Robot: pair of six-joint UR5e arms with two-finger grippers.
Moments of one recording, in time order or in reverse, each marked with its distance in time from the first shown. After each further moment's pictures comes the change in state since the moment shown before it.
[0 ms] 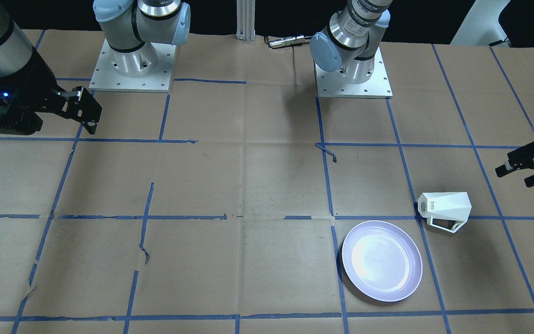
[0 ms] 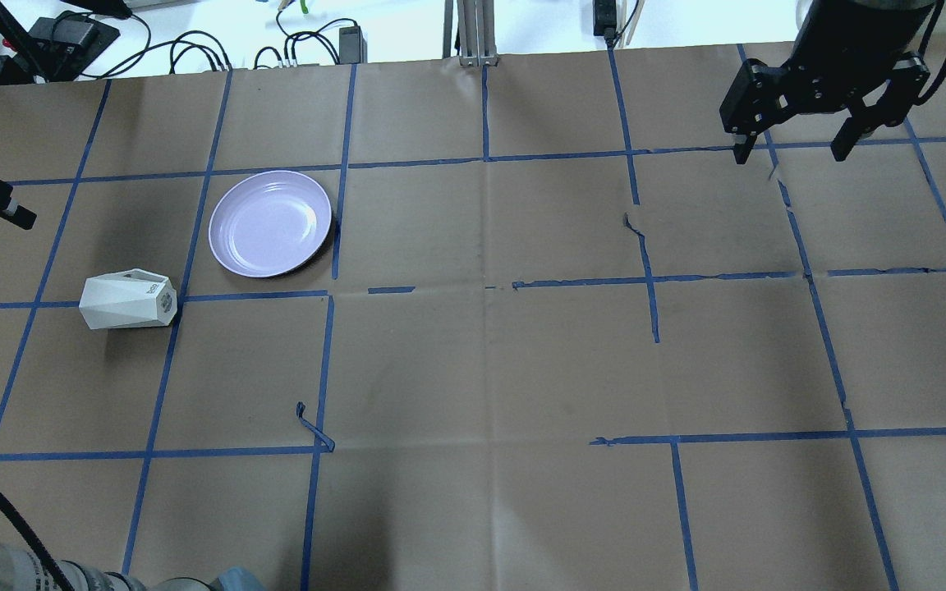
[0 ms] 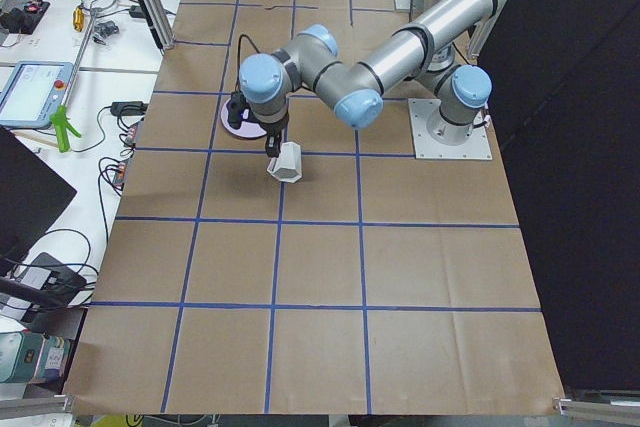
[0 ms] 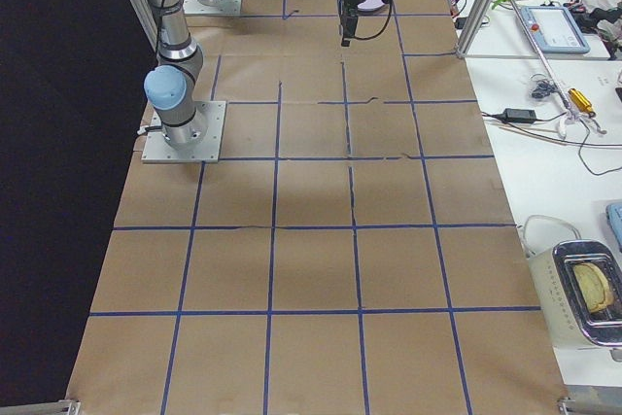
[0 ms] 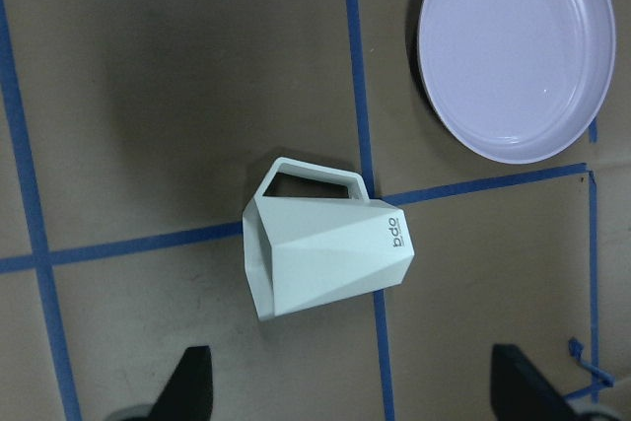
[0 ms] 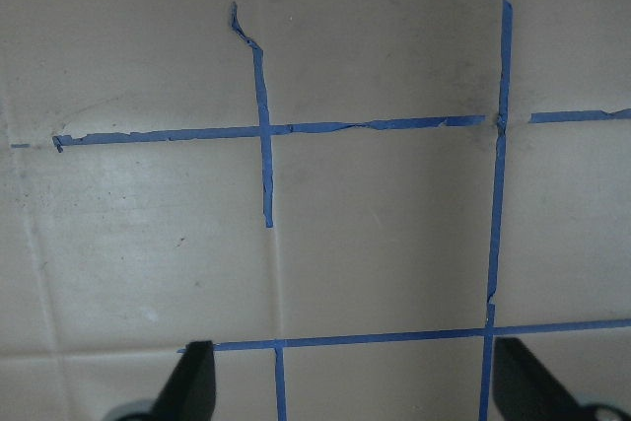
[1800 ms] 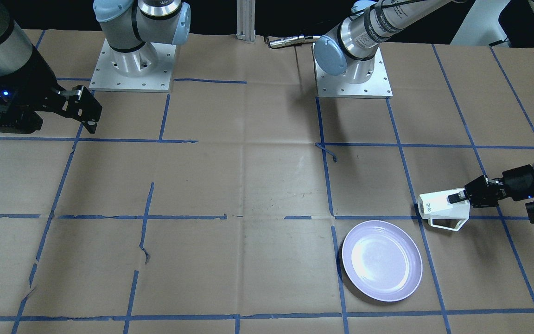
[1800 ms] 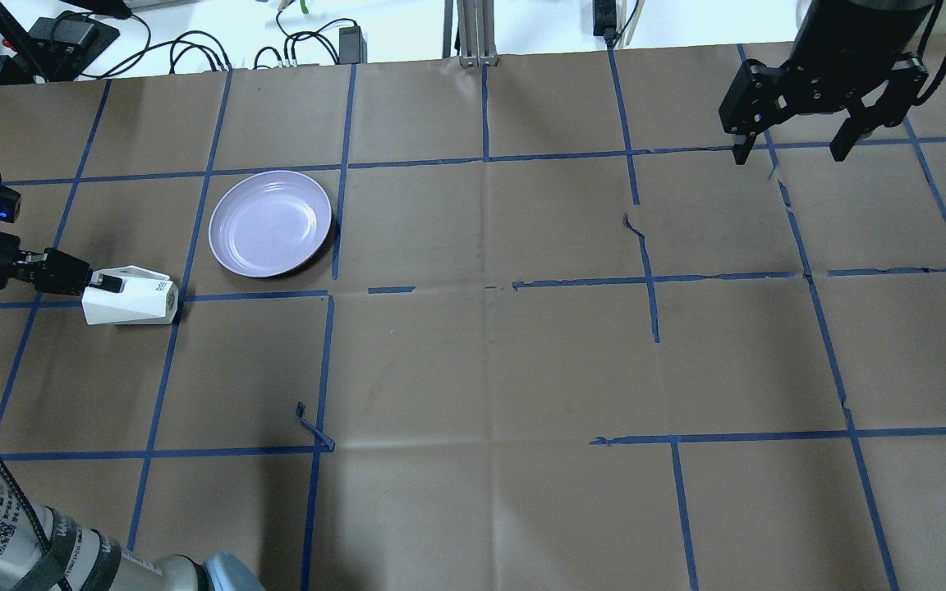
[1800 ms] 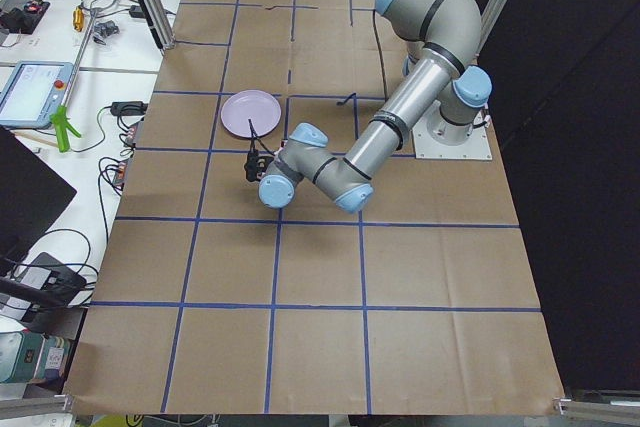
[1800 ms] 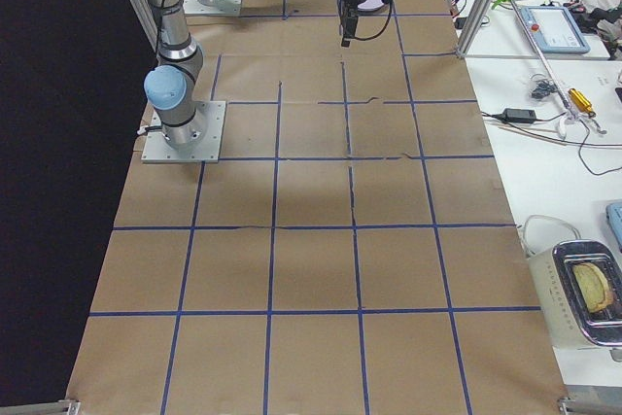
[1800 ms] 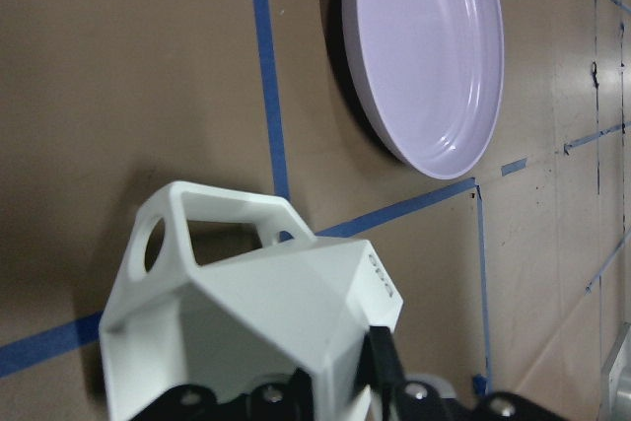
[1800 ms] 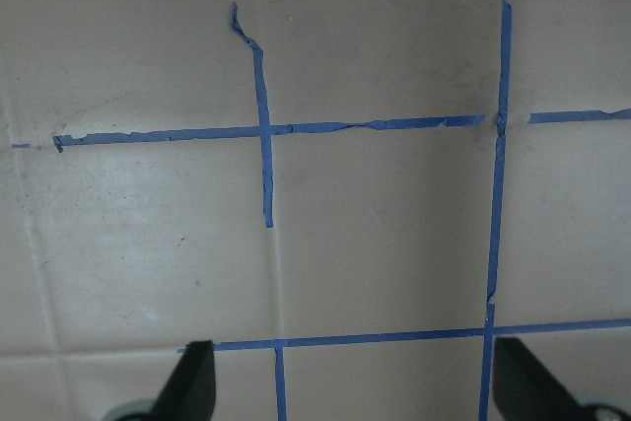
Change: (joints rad) left arm 0.066 -0.189 -0.093 -0.116 -0.295 0.183; right arm 0.000 0.000 0.000 0.000 0.000 0.000
